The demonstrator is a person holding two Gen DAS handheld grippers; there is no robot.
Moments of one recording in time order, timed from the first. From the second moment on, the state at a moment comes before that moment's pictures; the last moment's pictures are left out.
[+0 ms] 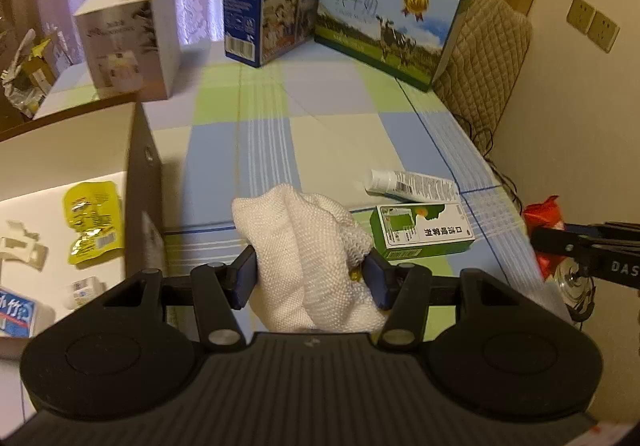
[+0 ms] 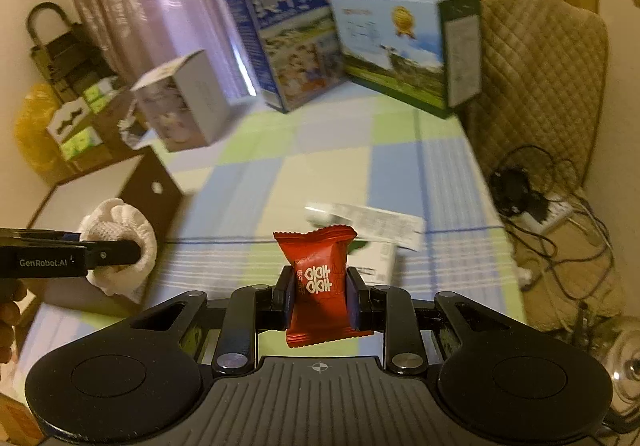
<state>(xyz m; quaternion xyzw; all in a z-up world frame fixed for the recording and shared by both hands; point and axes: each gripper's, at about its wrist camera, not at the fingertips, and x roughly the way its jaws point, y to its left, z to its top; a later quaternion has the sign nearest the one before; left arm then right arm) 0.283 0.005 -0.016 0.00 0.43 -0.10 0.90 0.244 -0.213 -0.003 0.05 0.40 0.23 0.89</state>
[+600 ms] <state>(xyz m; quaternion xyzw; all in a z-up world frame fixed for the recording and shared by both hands) 0.227 0.125 0.025 -0.04 0.40 -0.02 0.92 0.217 -0.058 0.013 0.02 0.38 0.37 0.85</state>
